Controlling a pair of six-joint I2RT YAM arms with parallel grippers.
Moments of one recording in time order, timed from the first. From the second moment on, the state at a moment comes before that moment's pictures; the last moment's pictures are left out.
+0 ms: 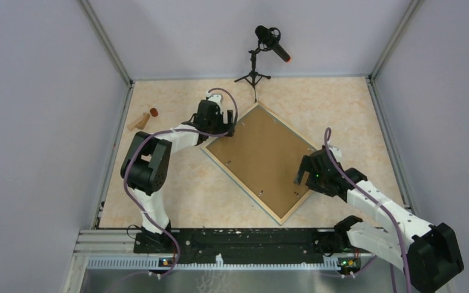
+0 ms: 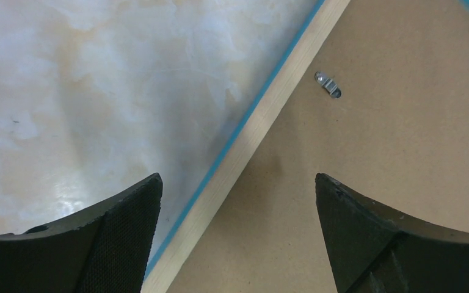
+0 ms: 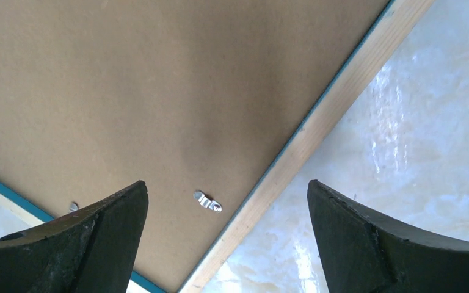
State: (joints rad) left arm -0.40 1.86 1.14 0.05 0.02 -0.29; right arm 0.51 0.94 0.54 -0.61 0.21 0.79
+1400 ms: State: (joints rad) left arm -0.29 1.70 0.69 0.49 0.23 -0.52; right arm 0.72 1.21 0.62 -0.73 0.33 0.98
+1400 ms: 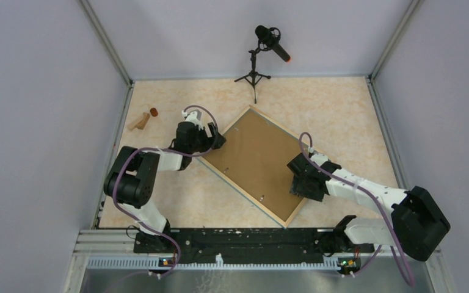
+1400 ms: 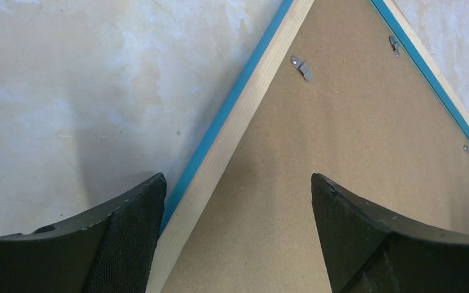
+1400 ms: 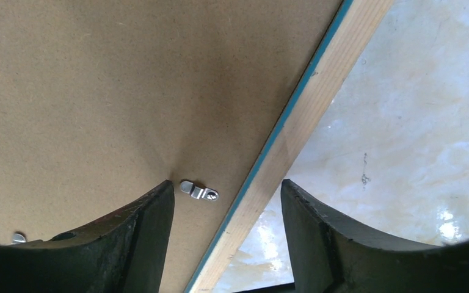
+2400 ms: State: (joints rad) left arm -0.27 1.70 0.65 0.58 0.24 -0.55; right arm 0.72 1.14 0.58 -0.77 0.35 0.91
